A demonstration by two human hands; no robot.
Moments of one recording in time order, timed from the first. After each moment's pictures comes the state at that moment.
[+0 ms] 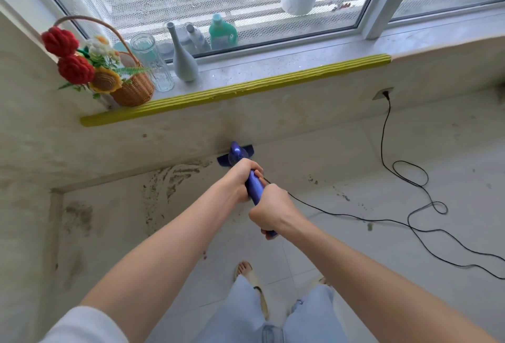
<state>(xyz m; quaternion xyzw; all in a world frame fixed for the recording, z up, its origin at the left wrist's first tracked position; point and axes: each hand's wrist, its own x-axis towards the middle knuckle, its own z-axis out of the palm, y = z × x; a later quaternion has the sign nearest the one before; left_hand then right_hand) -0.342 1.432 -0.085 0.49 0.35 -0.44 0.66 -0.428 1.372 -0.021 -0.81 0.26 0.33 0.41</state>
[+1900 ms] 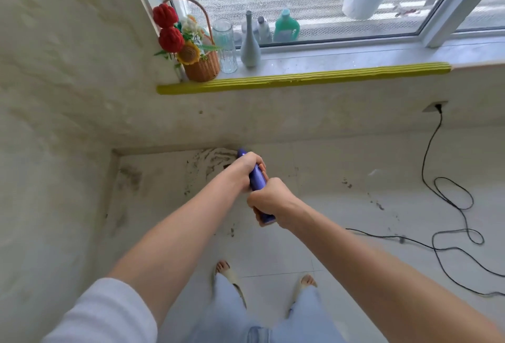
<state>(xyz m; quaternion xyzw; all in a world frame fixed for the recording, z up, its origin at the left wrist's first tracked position) -0.423 1.560 -0.073 0.53 0.37 -0.37 0.66 -0.499 1.490 -0.022 -0.72 0.26 0.37 0.53</state>
